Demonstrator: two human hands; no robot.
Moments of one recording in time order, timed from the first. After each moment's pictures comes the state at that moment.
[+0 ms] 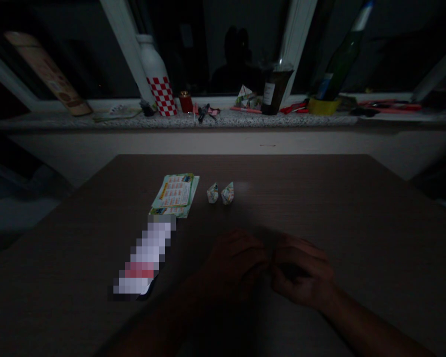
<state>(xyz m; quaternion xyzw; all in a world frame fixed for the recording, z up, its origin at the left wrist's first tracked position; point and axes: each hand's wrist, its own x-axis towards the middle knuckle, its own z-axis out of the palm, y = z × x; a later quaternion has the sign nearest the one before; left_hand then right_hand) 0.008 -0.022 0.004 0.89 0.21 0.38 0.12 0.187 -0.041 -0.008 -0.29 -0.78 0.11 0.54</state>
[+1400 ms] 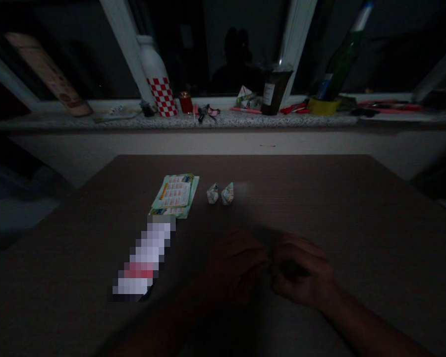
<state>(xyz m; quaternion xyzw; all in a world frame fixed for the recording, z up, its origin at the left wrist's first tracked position) 0.011 -0.025 0.003 0.87 0.22 0.42 0.14 0.185 -0.039 -0.003 -0.30 -0.79 0.10 0.53</state>
